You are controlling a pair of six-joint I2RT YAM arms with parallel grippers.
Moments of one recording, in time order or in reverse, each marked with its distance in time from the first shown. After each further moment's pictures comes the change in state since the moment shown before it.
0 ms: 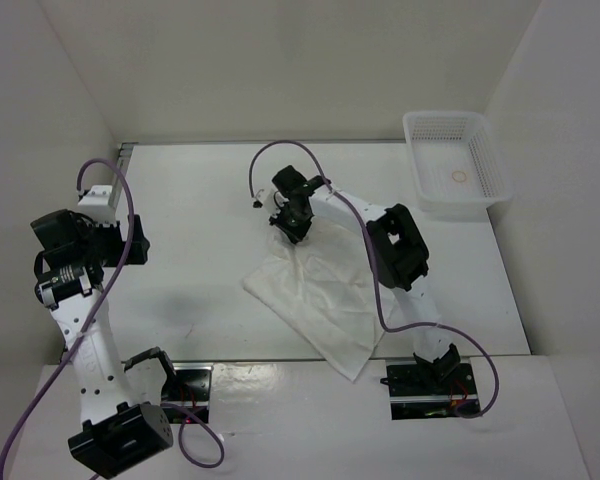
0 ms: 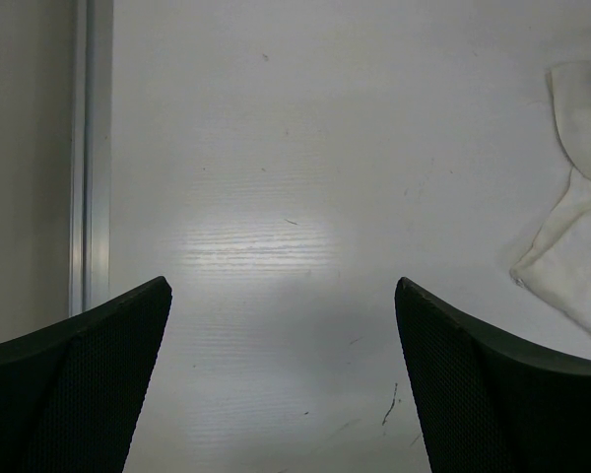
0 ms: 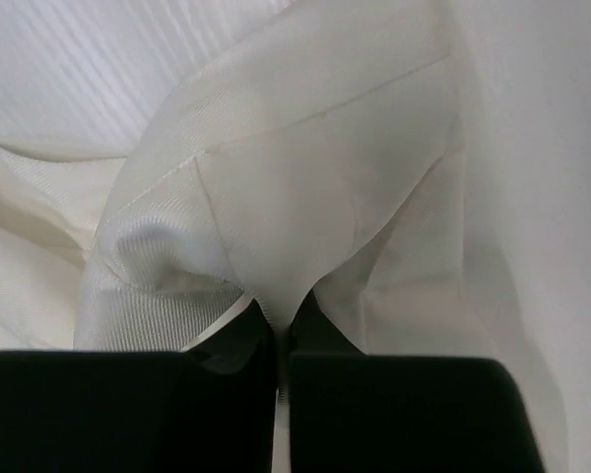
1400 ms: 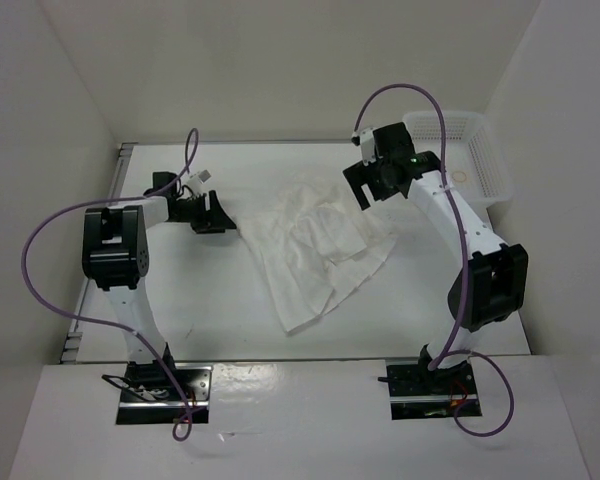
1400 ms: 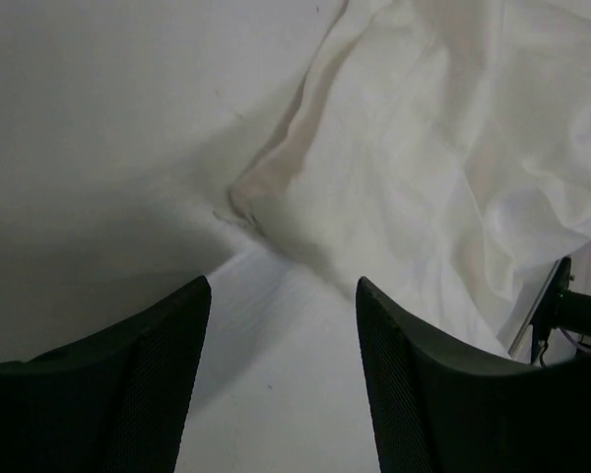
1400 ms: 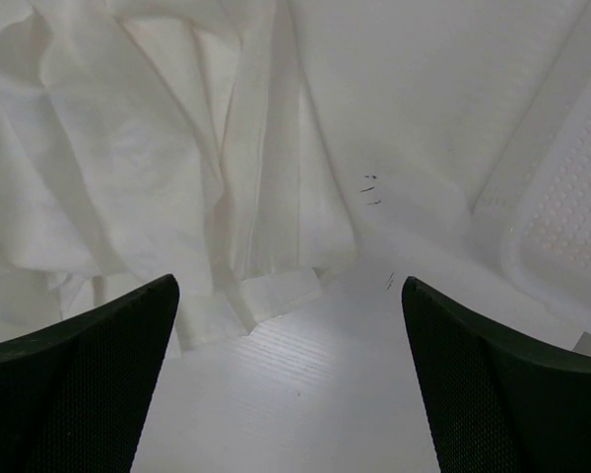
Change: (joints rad) left arm -0.409 1.167 0.230 0.509 0.465 -0.351; right arm -0.357 -0.592 -0.250 -0.027 0.227 0.216
